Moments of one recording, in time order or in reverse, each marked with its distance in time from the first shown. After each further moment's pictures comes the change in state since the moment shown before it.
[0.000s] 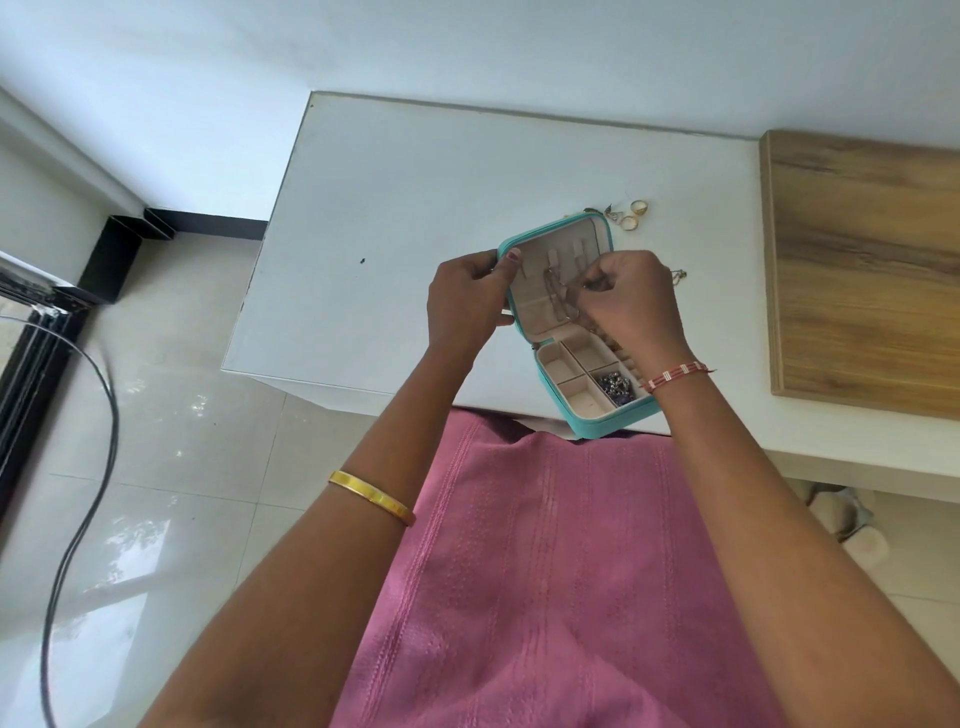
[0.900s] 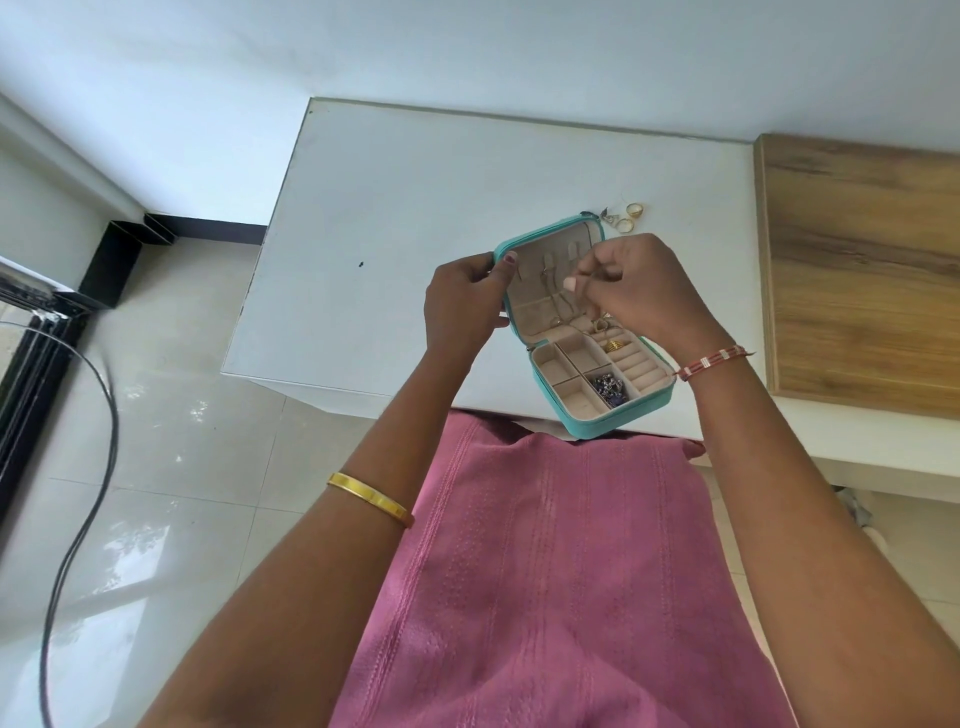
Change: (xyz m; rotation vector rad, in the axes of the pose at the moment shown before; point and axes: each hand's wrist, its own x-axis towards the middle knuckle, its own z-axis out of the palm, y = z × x) left_hand 0.001 -0.001 0.000 0.023 0.017 0.020; right_hand 0.001 -0.013 -0.027 -0.051 -0.189 -0.103
